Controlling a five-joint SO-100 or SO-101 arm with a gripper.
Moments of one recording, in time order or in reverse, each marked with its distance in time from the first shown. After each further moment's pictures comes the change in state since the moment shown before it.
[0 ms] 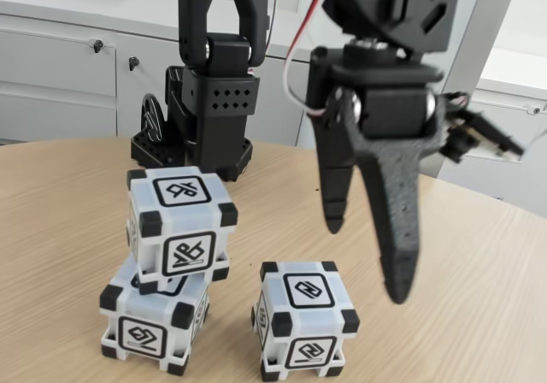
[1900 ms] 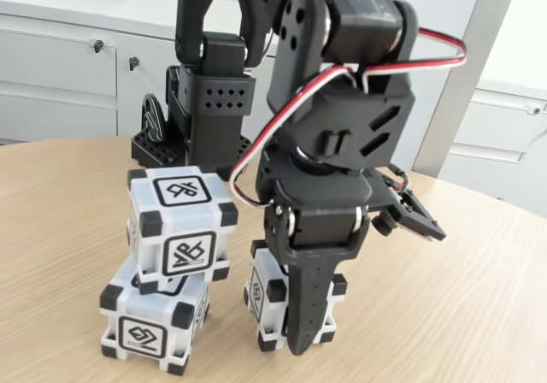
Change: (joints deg) arm 5.9 -15.0 5.2 -6.4 -6.4
